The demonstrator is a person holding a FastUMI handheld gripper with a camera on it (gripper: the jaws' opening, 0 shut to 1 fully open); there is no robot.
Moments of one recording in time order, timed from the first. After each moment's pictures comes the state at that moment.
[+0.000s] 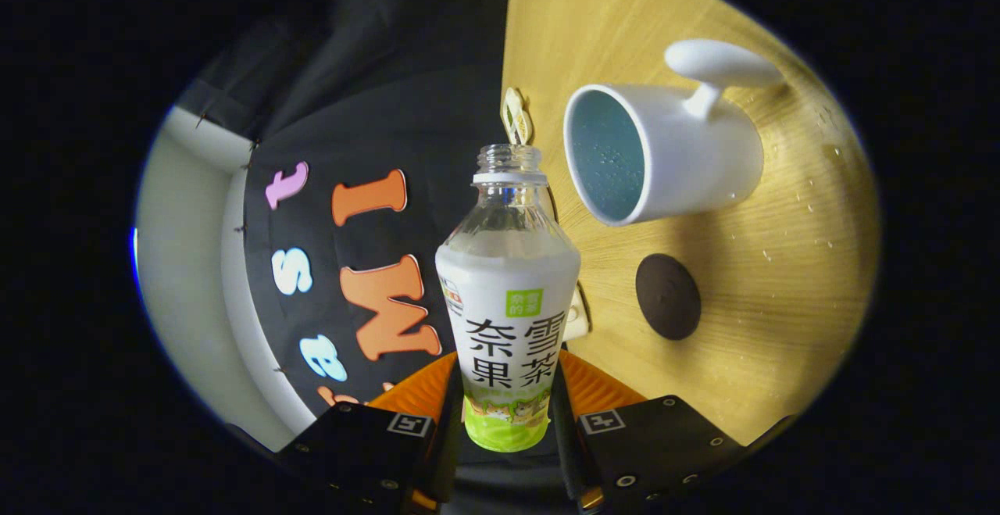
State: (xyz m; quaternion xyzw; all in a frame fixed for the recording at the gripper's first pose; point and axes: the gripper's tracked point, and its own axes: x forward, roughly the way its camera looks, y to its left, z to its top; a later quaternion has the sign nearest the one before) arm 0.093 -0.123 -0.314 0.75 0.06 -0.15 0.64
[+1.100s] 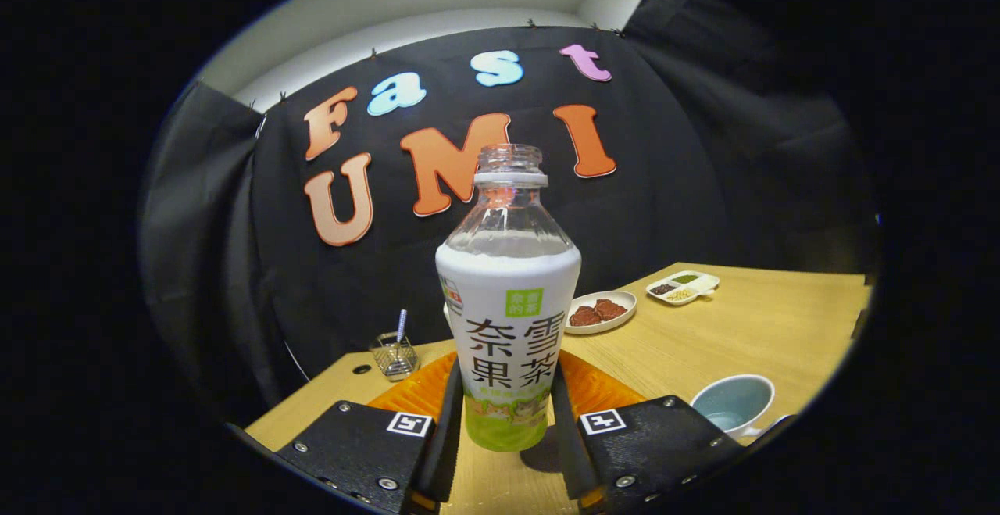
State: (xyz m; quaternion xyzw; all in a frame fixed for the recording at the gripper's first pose) arm 0.133 -0.118 -0.279 0.10 0.09 -0.08 0.99
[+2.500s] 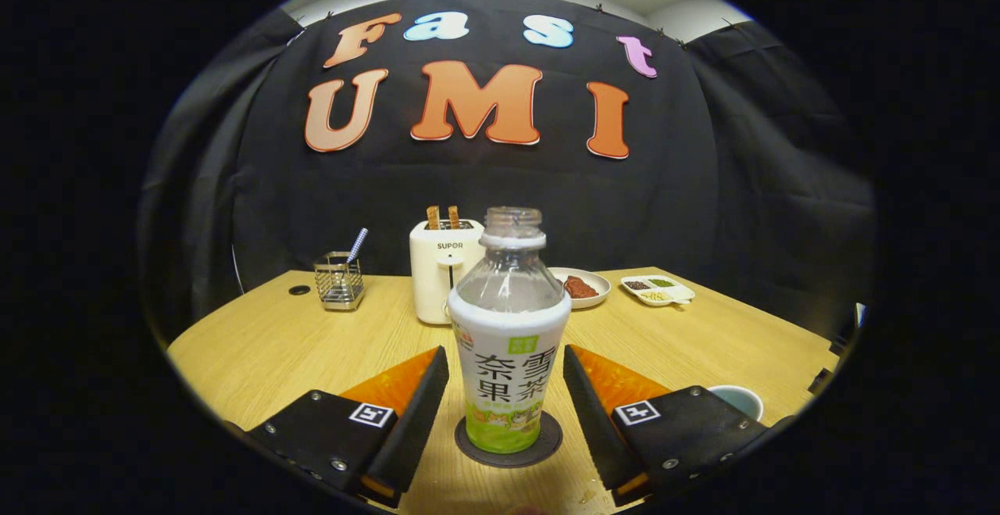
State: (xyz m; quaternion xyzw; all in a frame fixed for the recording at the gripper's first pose) arm 0.135 -0.122 -0.317 0.00 0.17 -0.11 0.98
